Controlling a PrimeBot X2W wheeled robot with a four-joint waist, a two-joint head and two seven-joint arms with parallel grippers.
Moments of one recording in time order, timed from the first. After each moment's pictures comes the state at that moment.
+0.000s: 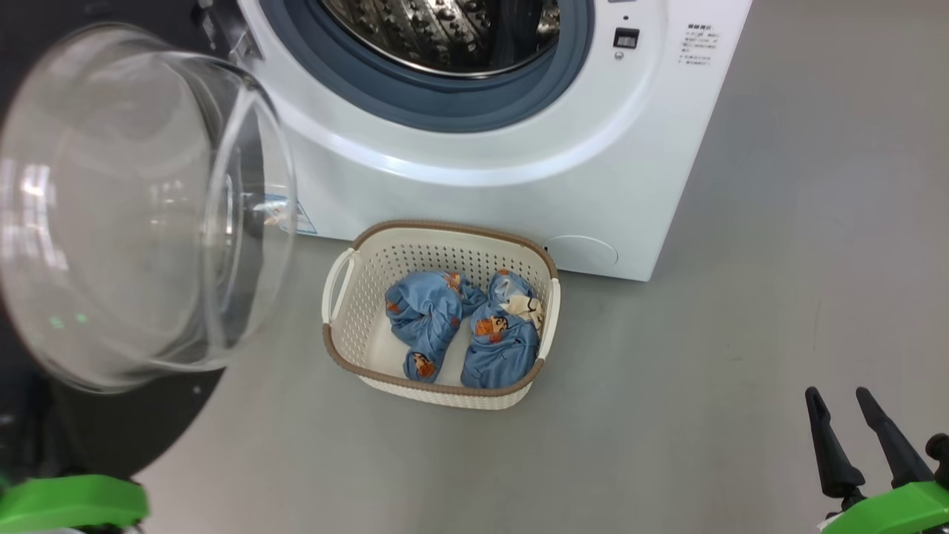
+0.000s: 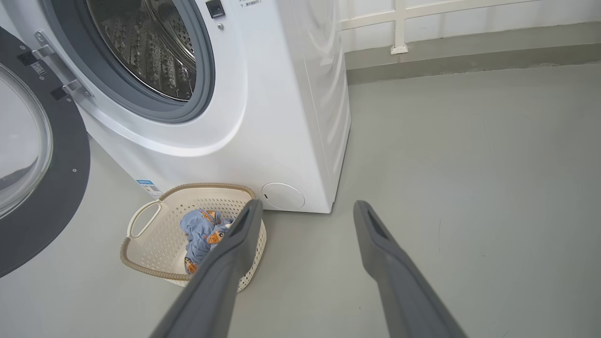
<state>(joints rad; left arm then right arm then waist) -0.09 0.14 0.16 0.18 -0.41 0.13 -0.26 0.00 -0.28 -0.04 0.27 0.47 0.13 -0.25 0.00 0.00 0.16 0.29</state>
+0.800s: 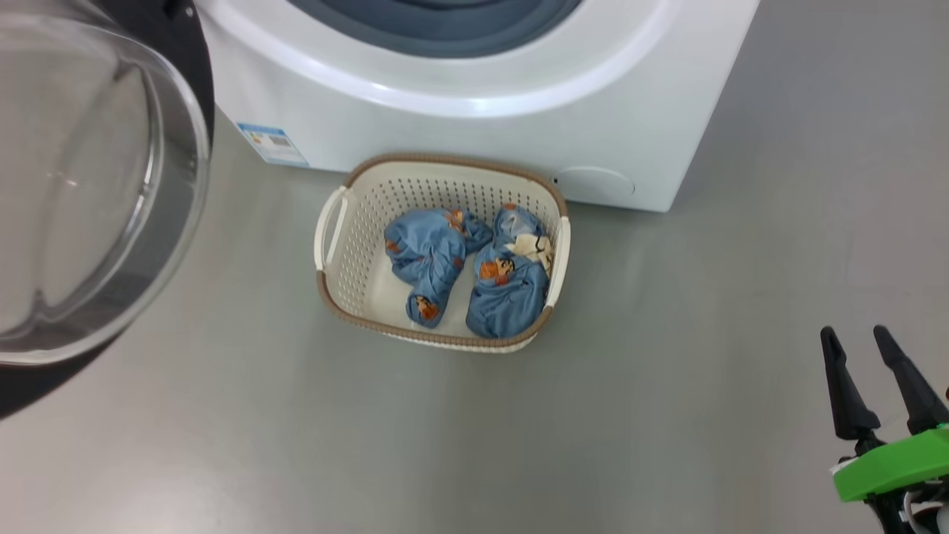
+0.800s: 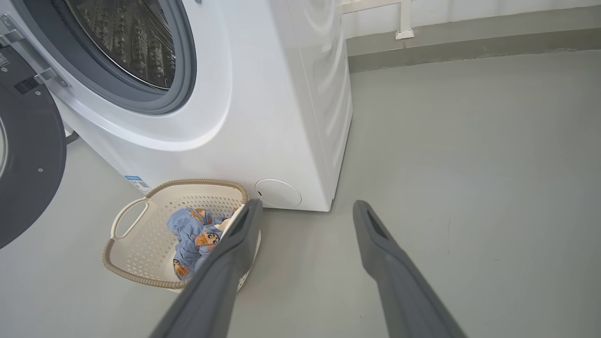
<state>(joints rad) -0.35 0.25 0.47 0.45 -0.37 0.07 -0.26 -0.10 -0.31 -0.05 0.25 0.47 0.13 -0.25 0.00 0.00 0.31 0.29</state>
